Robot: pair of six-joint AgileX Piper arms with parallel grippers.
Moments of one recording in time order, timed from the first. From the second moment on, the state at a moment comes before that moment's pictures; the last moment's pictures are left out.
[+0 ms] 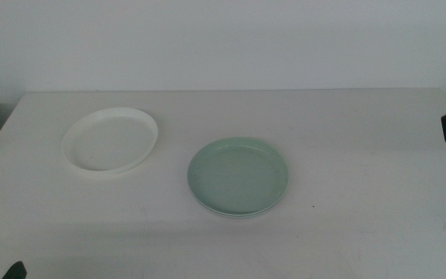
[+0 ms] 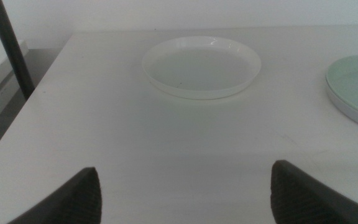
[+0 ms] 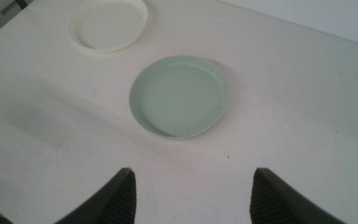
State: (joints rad) left arm 0.00 -0.01 0.03 -0.12 0.30 0.08; right arm 0.31 0.85 -1.14 0.29 1.04 -0.18
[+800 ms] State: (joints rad) left arm 0.00 0.48 -0.35 -0.11 0.44 0.05; right arm 0.31 0.85 -1.14 0.27 1.03 -0.18
